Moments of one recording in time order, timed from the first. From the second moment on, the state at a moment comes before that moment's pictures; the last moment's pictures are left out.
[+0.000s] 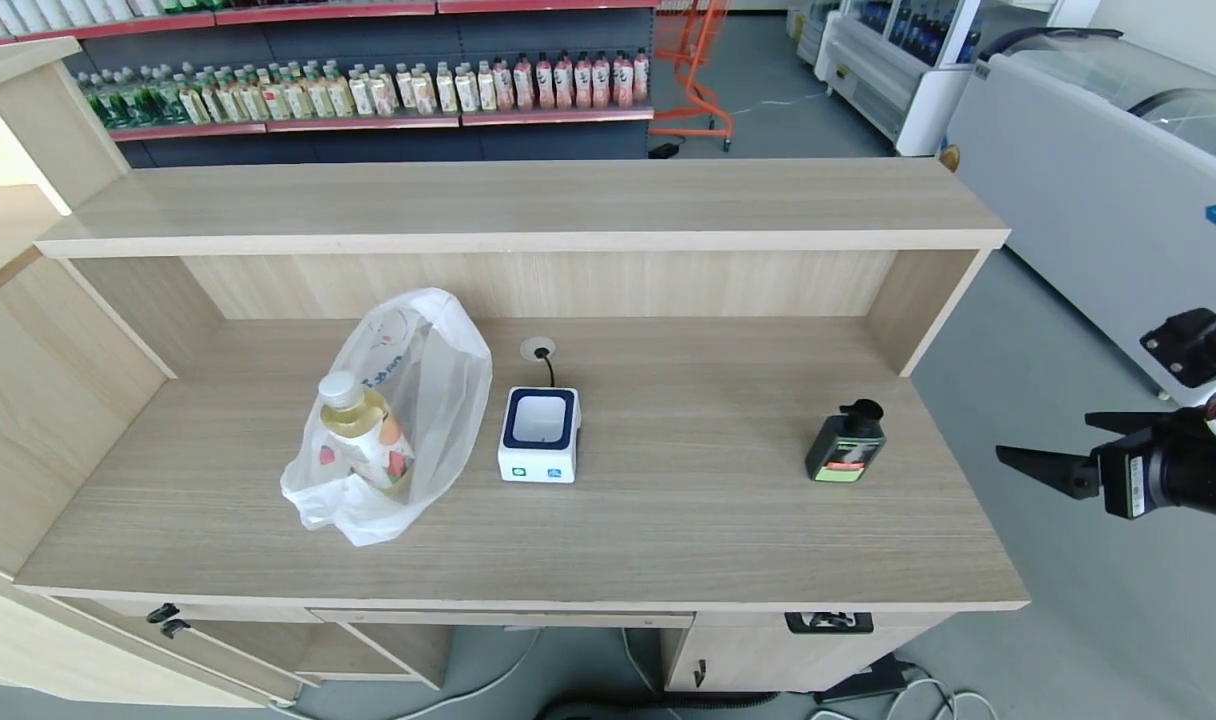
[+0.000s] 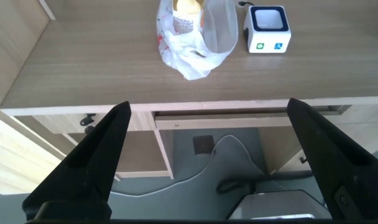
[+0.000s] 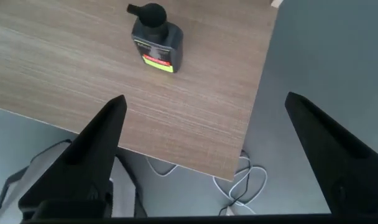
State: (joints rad) left arm 0.00 0.00 0.00 0.00 -0.06 0.03; right arm -0.18 1.44 -0.64 -0.38 0.36 -0.37
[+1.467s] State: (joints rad) left arm 0.00 0.00 0.00 0.00 -0.06 0.03; right arm 0.01 1.99 -1.00 -0.35 0.27 -0.80
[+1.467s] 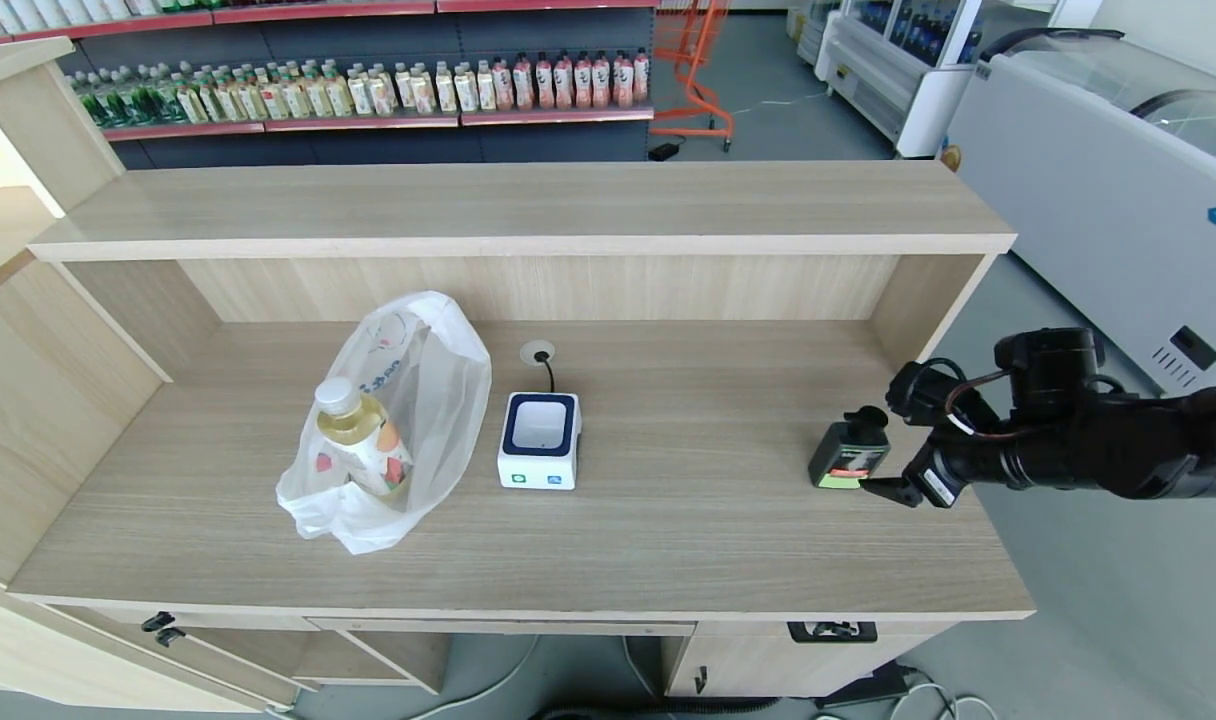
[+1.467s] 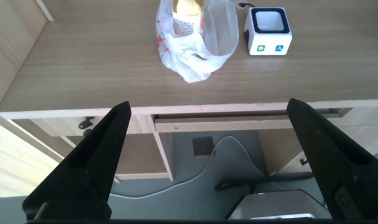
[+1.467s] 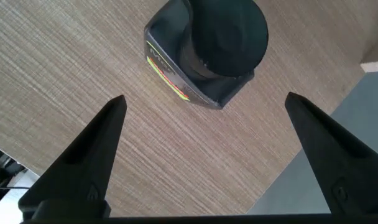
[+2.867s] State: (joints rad) left arm 0.00 0.00 0.00 0.00 -0.06 0.03; right arm 0.10 2.01 -1.06 -0.38 0.27 -0.78
